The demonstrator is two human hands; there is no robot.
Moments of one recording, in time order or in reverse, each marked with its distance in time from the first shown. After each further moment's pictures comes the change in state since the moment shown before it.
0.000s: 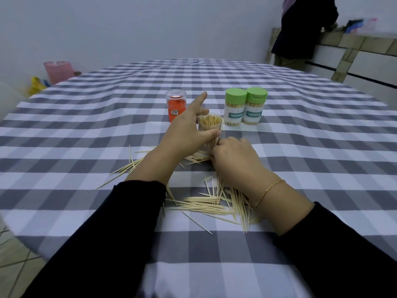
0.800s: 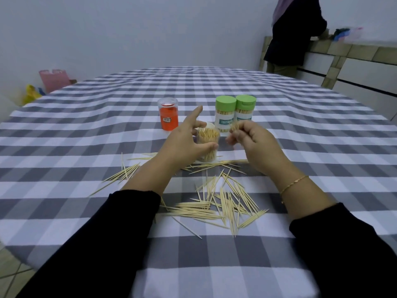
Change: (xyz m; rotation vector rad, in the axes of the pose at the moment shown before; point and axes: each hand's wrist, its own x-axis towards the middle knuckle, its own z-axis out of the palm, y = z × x) left_hand -0.006 0.006 0.010 -0.014 -0.057 -0.041; right_hand -0.011 0.062 -0.012 1.015 0.258 0.233
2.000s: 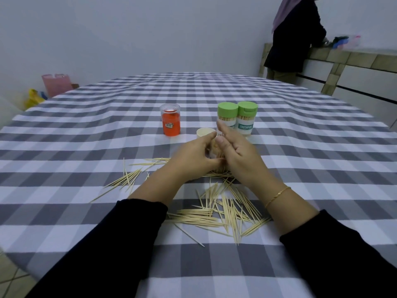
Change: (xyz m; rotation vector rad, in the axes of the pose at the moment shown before) left_hand -0.006 0.010 0.010 0.155 -0.184 -0.044; right_hand 0.000 0.000 0.033 0.041 0.006 -0.116
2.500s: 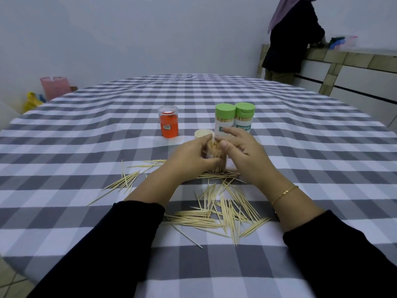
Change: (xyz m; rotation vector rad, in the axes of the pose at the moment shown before) left_hand 0.000 -0.002 -0.001 -0.006 0.001 -0.025; right_hand 0.001 0.008 -0.017 -0.170 -0.003 -0.021
